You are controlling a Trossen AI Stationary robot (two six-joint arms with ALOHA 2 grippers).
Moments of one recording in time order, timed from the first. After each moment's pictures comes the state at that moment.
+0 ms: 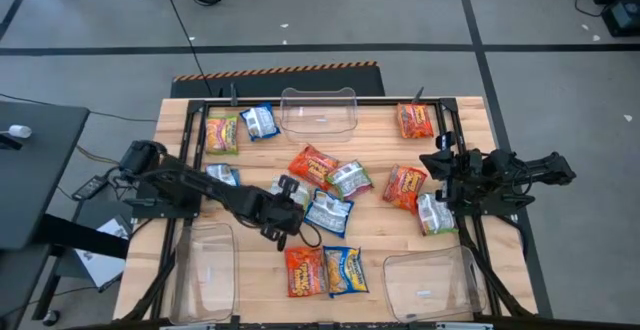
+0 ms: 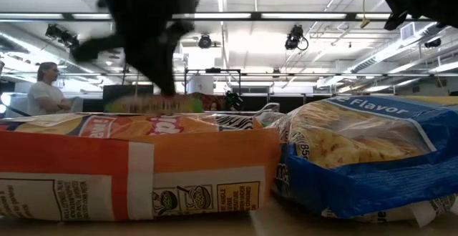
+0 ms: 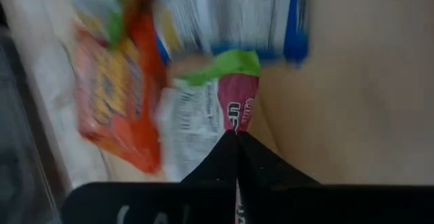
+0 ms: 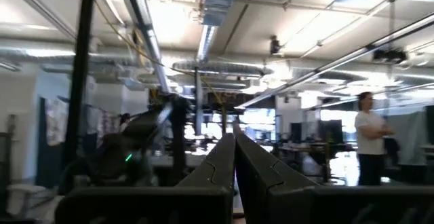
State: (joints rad) left arm -0.32 1.67 1.15 -0.69 -0.47 0.23; right arm 0.15 0.03 0.01 0.55 0.22 -0.17
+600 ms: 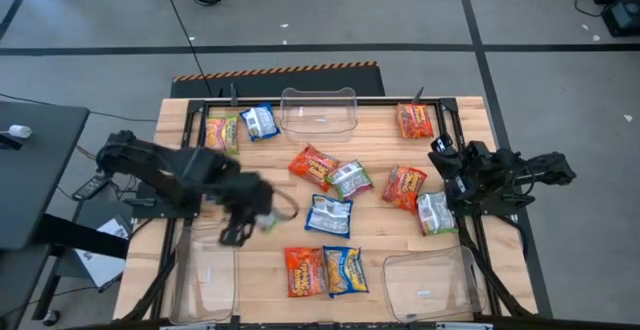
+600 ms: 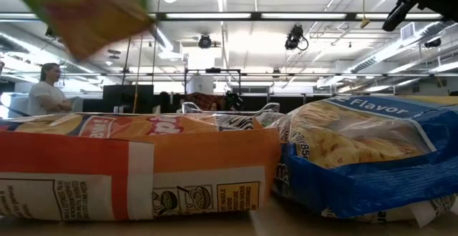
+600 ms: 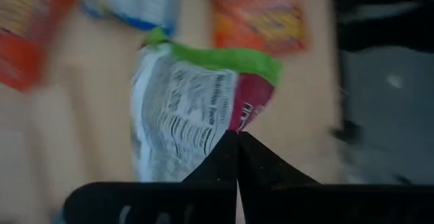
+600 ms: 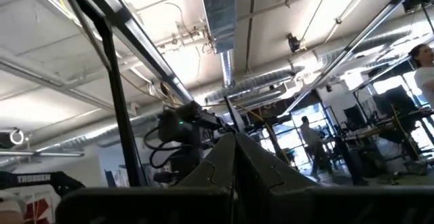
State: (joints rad) left arm -0.34 1.48 1.63 -1.37 0.14 -0.26; right arm 0.15 0.03 0.01 0.66 0.19 0.20
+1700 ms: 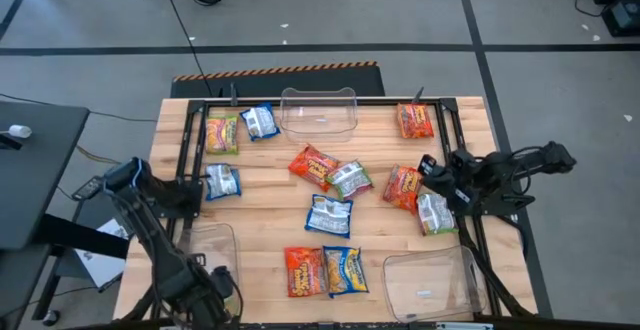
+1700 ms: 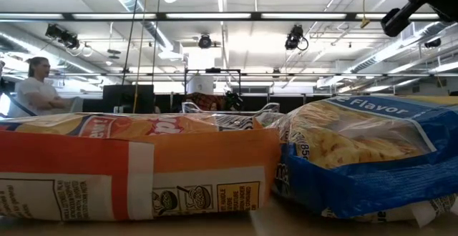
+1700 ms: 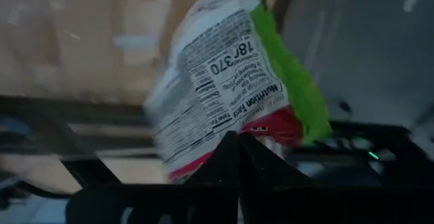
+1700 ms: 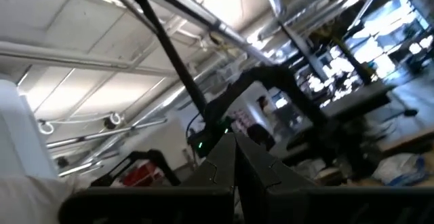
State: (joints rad) left arm -0.96 1.71 1.51 -1.27 0.34 -1.16; right arm 0.28 0.13 0.01 0.60 0.05 0.53
